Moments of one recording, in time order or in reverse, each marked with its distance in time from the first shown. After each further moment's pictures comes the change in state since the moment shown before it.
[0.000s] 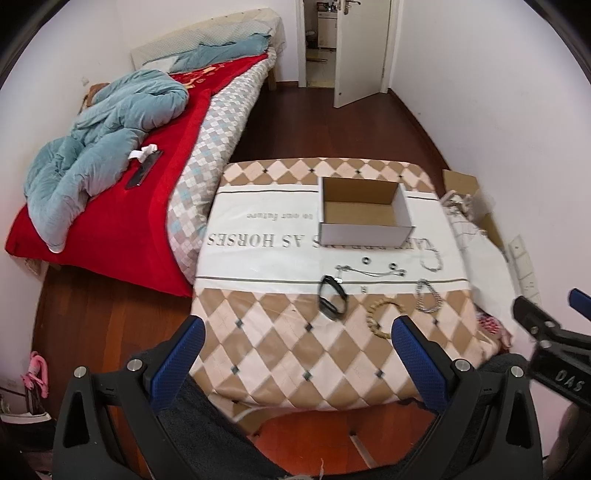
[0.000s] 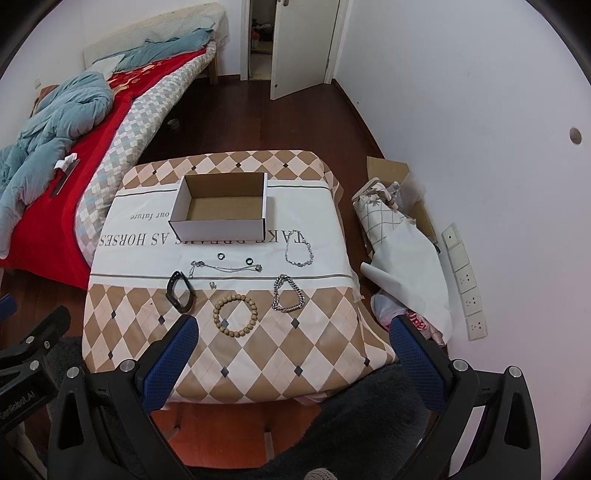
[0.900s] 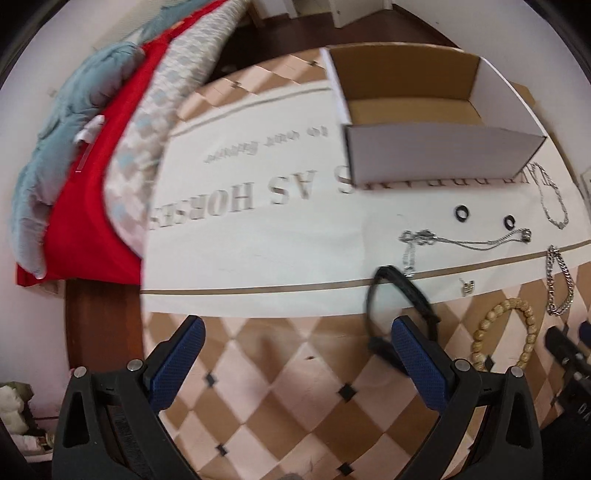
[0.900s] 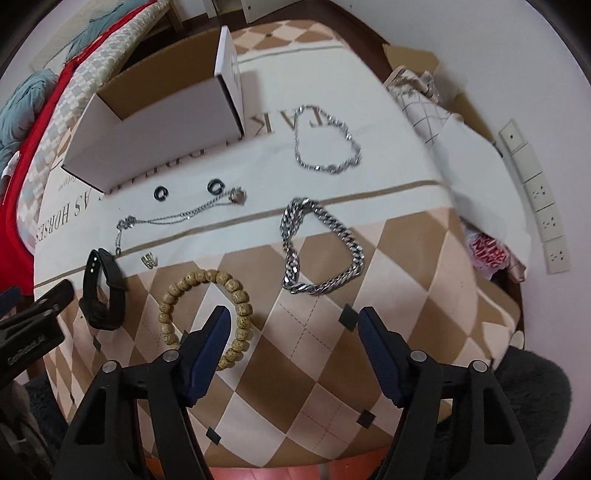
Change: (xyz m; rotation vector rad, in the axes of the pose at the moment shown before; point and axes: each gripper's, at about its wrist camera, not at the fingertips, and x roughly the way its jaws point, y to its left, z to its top) left arm 0.256 -0.026 0.007 0.159 0.269 0.136; right arm 0.258 0.014 -0.043 0.168 0.293 0.092
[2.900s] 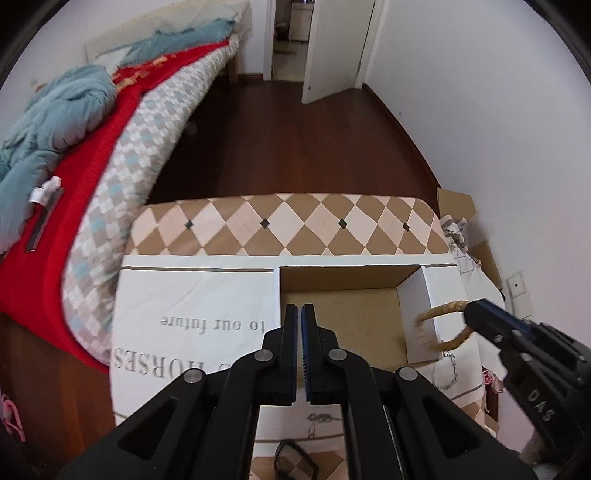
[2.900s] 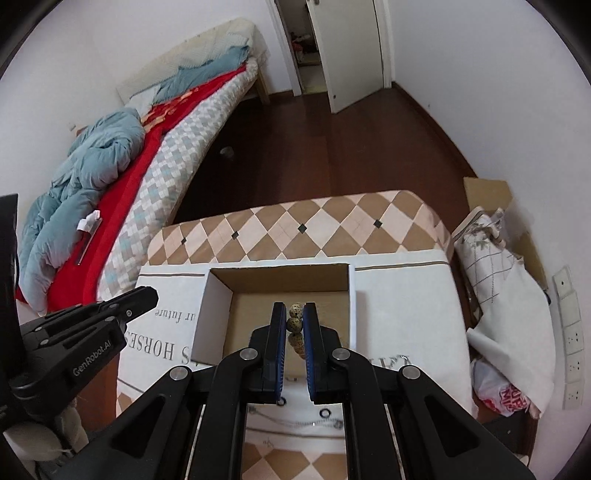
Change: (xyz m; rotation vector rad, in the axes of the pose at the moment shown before) left arm -0.077 0.033 0.150 -0.110 -0.239 -0.327; right arm -0.098 0.073 0.180 -0.178 -0.307 0.243
